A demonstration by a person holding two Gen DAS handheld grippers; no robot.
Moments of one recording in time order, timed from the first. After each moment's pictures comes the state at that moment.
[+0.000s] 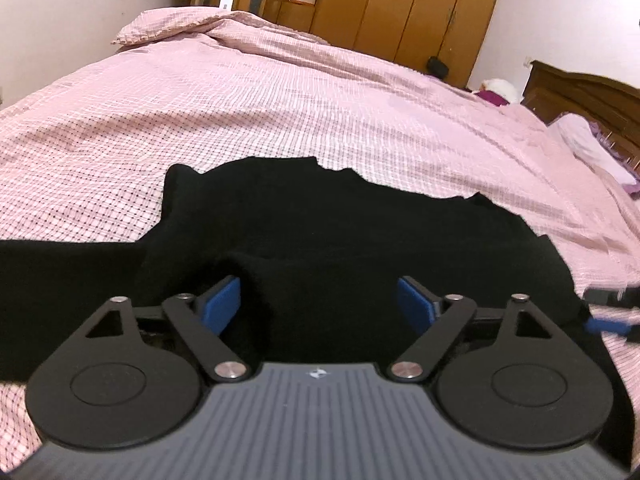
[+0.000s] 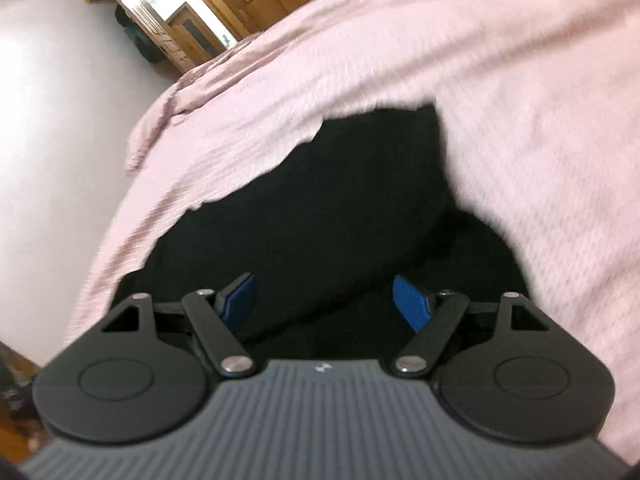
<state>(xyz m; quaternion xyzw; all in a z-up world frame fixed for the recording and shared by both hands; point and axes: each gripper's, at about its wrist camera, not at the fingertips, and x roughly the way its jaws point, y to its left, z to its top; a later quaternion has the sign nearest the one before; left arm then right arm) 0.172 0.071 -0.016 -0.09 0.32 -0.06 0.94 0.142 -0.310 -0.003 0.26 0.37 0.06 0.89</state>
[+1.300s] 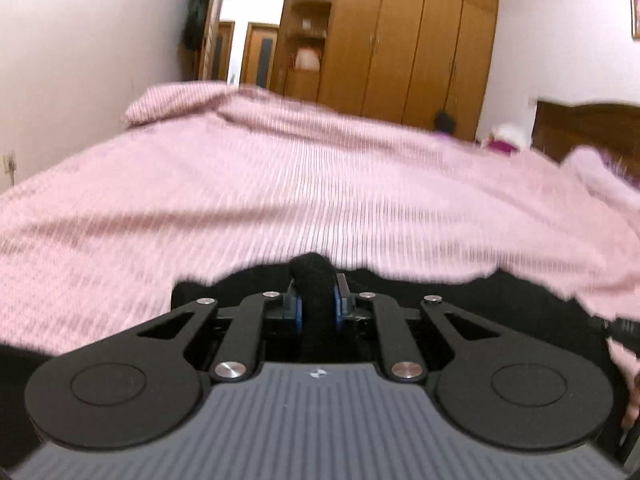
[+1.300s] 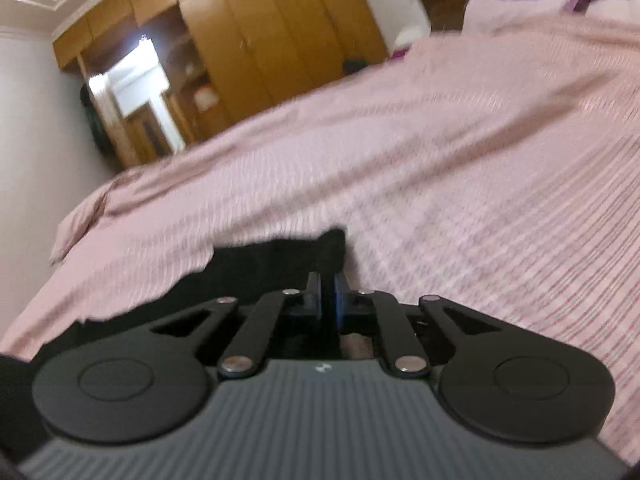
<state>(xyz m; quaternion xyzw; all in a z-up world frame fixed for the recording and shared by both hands) 0.206 0.068 0.015 -0.07 0.21 -0.03 0.97 0.189 -0.339 -0.051 0.22 0.18 -0.08 0.96</state>
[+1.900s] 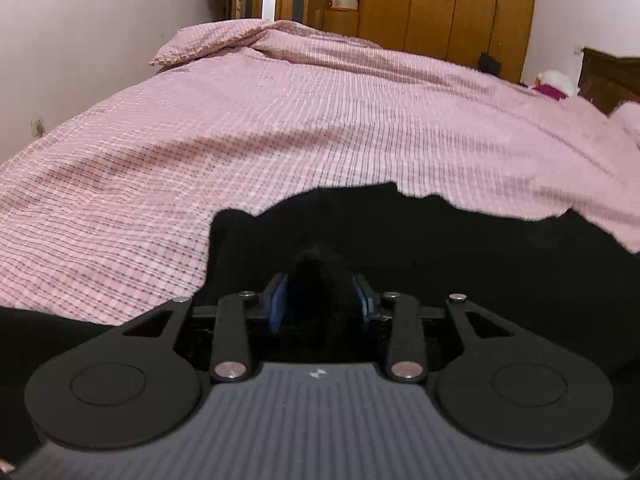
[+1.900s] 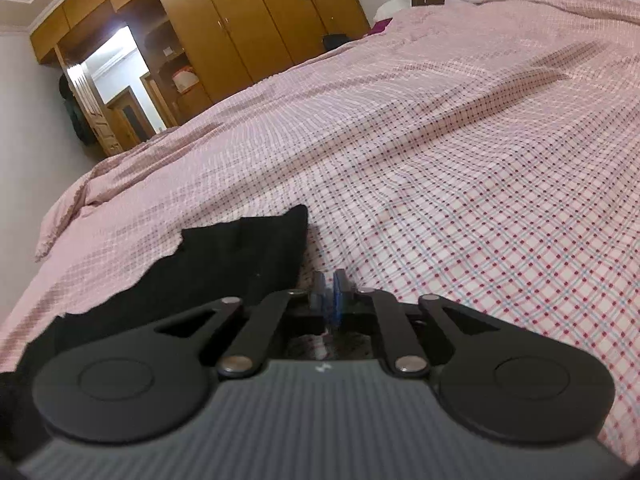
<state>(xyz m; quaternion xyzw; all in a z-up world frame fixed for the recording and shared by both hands) 0.241 0.086 -0.028 -0.05 0.31 0.02 0.95 0.204 -0.353 -0.063 0.24 0.24 -0.08 0.94</state>
